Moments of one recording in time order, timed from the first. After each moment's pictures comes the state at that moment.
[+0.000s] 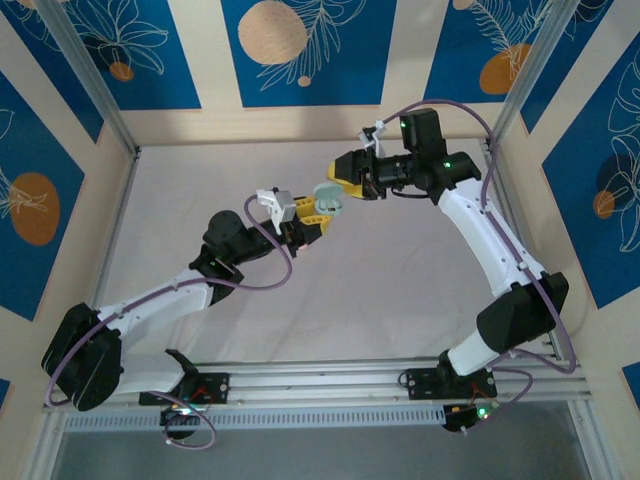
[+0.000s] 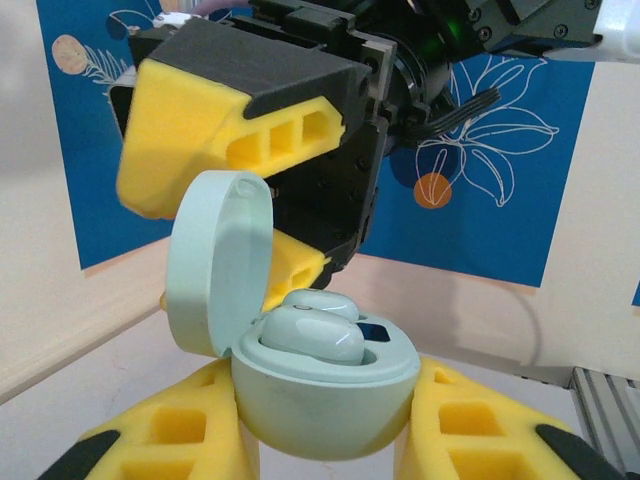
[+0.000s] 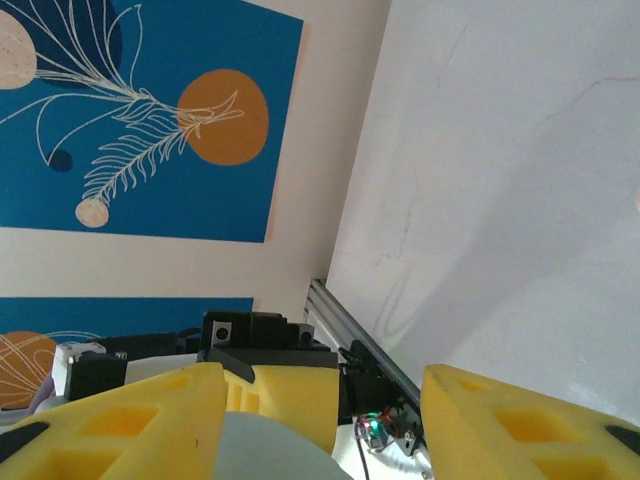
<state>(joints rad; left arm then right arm) -0.70 1.26 0.75 0.69 0.44 -0.12 0.36 1.55 1.64 -0.76 -0.93 0.70</state>
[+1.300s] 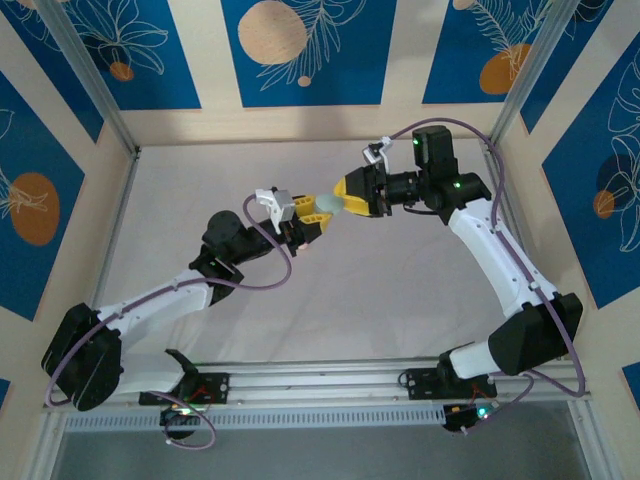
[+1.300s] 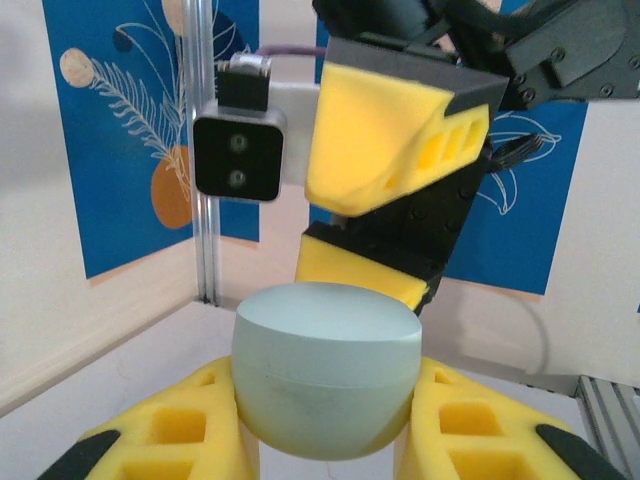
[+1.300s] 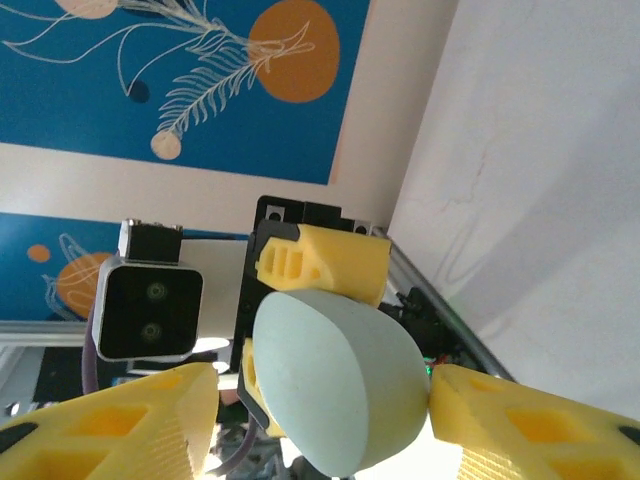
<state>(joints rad) -0.70 1.26 0.75 0.72 0.44 -0.12 0.32 1.41 1.41 -0.61 -1.16 0.77</state>
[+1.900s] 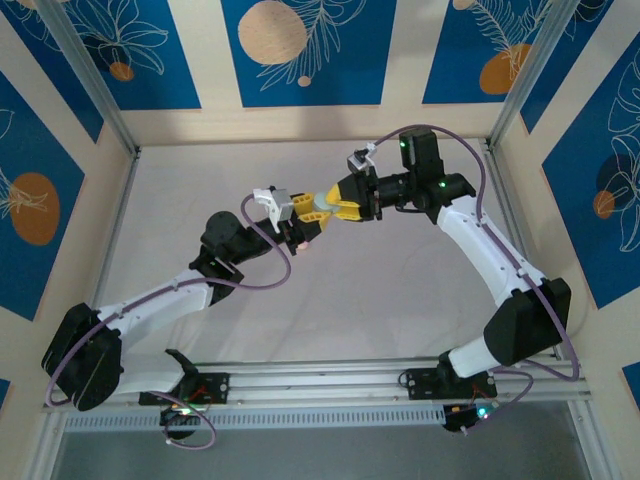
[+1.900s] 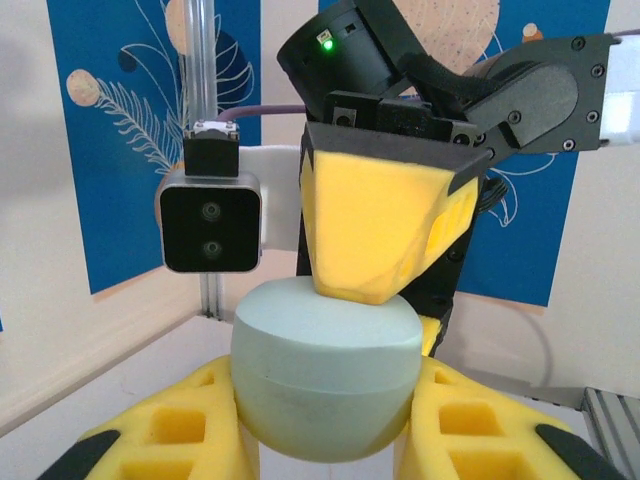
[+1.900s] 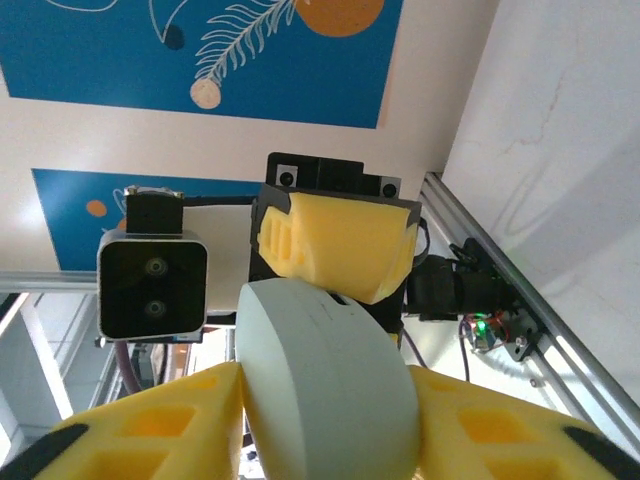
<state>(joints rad) -0.70 1.26 0.75 0.75 0.43 -0.13 0.36 1.47 1.39 -0.51 -1.30 0.85</state>
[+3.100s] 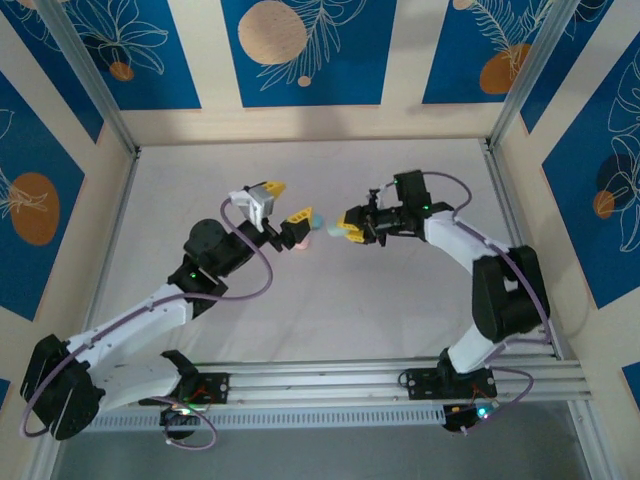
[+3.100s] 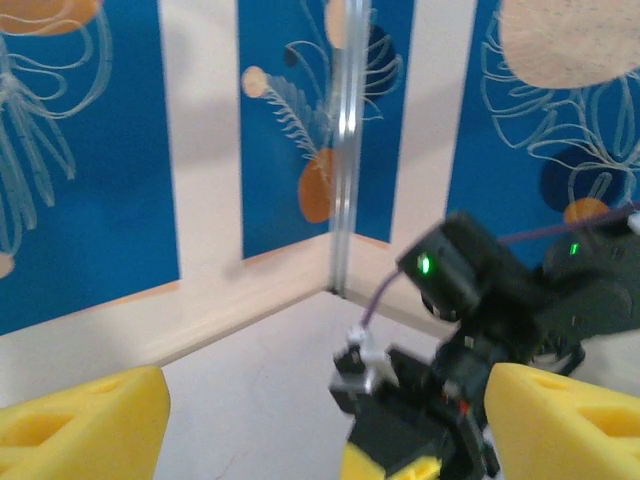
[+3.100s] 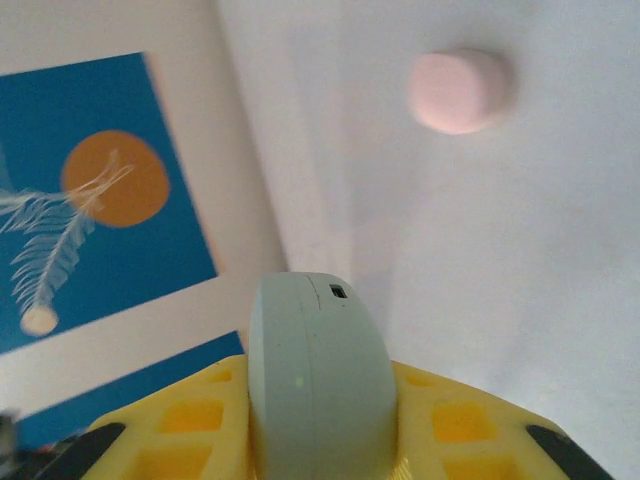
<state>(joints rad) -0.70 1.06 0.71 0.52 0.08 -0.07 0.29 1.64 1.04 -0.30 -0.94 0.95</state>
